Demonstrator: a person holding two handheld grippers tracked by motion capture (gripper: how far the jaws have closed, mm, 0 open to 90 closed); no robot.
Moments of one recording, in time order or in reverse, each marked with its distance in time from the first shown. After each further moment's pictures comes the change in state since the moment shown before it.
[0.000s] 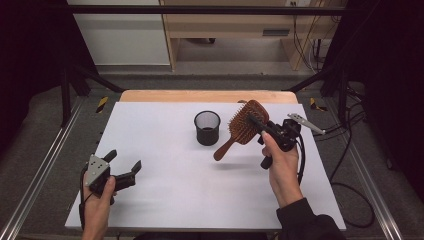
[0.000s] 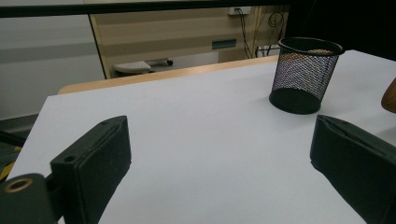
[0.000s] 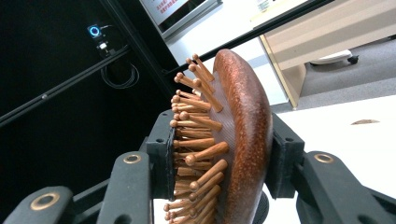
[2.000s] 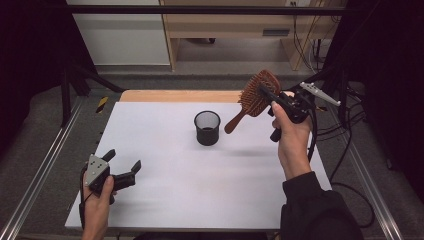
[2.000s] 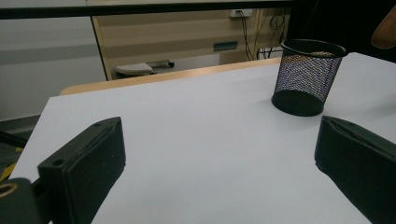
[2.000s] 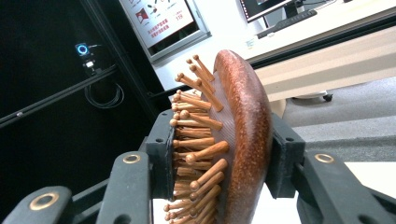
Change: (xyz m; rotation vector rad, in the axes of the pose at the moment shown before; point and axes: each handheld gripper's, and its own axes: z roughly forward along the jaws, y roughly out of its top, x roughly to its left) left arm 0.002 -0.001 0.002 -0.010 0.006 -0.005; right arm 0.004 0.073 0.013 -0.076 -0.055 -0.092
